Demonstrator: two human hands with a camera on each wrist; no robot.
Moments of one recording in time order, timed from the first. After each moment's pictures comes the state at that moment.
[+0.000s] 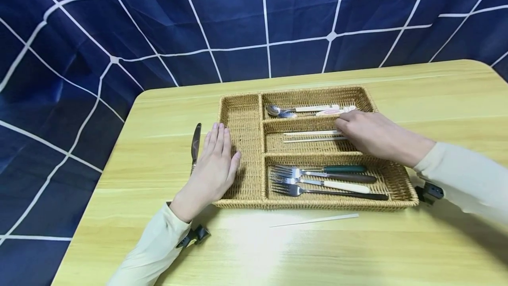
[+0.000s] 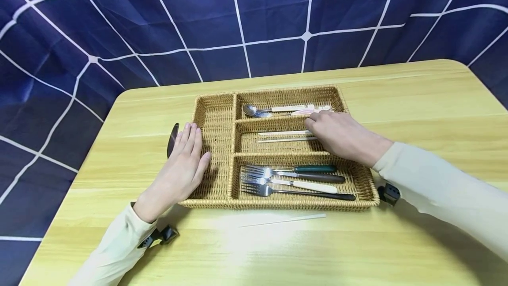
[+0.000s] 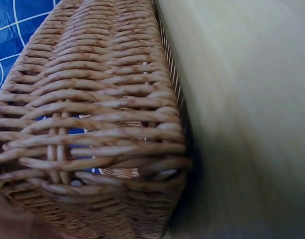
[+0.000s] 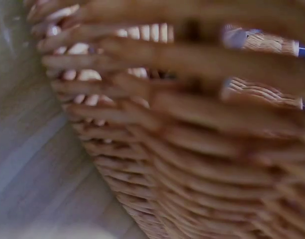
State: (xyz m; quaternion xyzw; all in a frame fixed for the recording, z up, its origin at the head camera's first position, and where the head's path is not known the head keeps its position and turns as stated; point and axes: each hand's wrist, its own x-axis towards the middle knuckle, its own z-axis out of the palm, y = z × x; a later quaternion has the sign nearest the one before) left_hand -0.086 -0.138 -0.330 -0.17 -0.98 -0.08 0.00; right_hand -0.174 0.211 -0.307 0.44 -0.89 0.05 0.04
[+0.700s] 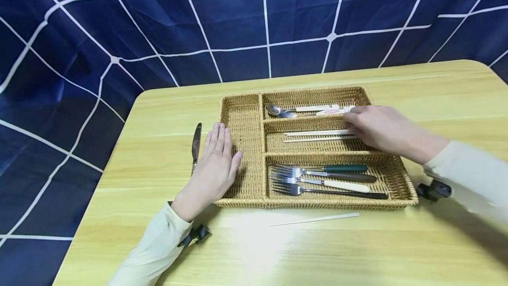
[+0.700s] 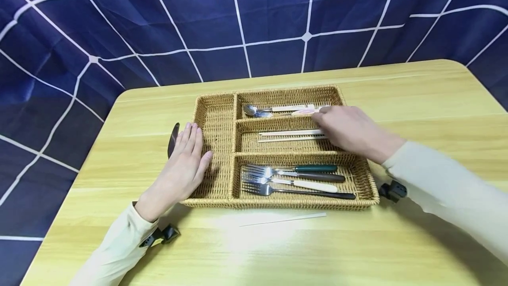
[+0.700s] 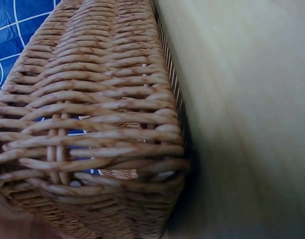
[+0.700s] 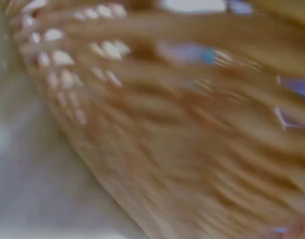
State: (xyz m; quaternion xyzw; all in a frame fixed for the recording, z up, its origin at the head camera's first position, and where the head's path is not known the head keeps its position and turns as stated) left_hand -0.087 -0.137 -0.331 -0.17 -0.98 -0.09 0.00; right_hand -0.171 0.219 -0.294 0.40 -0.91 0.06 0.06
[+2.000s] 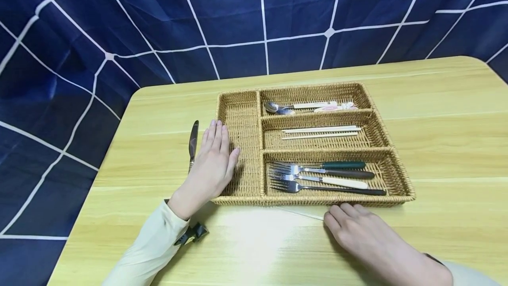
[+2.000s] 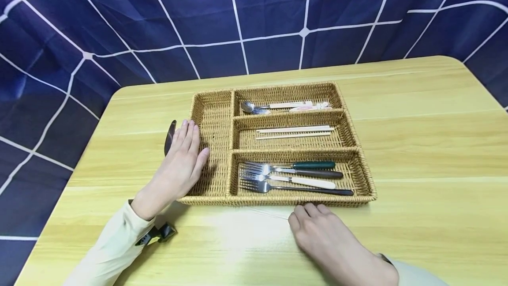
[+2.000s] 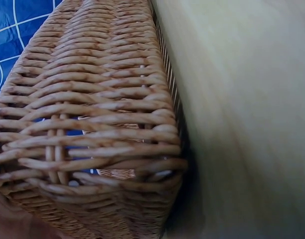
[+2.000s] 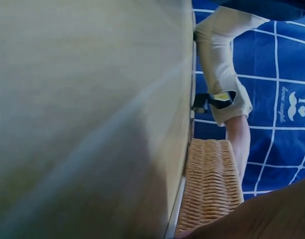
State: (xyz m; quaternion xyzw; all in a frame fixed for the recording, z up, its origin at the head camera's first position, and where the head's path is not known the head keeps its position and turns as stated) left_hand -0.086 -0.138 -0.332 -0.17 -0.98 -0.08 0.00; right_hand -0.005 0.175 -0.354 0.48 -0.86 0.02 0.19
